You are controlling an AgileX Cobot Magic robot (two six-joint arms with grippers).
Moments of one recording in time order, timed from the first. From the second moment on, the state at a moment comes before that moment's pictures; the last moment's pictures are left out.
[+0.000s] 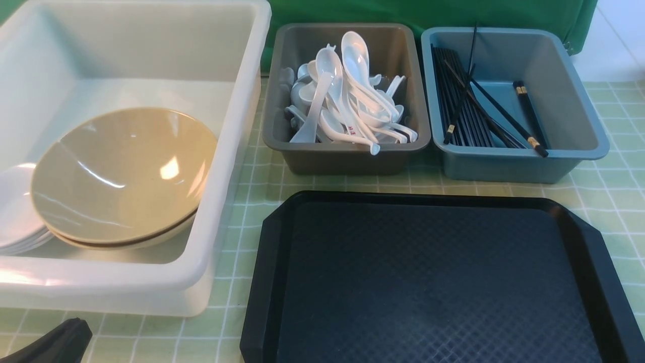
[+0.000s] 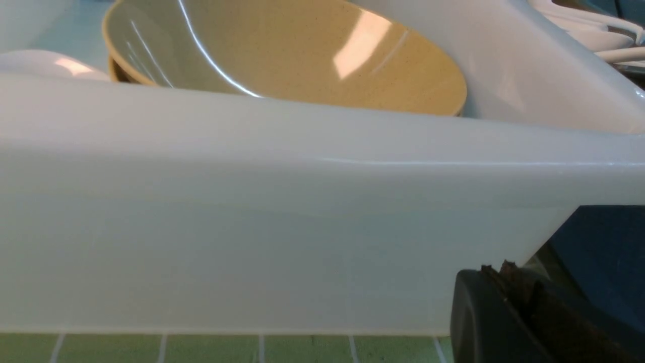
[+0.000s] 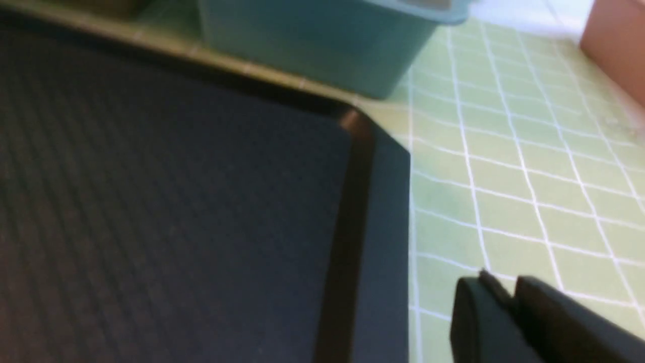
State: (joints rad) right arm -0.15 -0.02 0.00 0.19 0.31 -0.34; left arm -0.19 -0.01 0.02 -0.05 0.33 -0.04
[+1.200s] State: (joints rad) right arm -0.15 -0.02 0.00 0.19 0.31 -0.30; left arm -0.19 -0.01 0.02 -0.05 0.33 -0.04
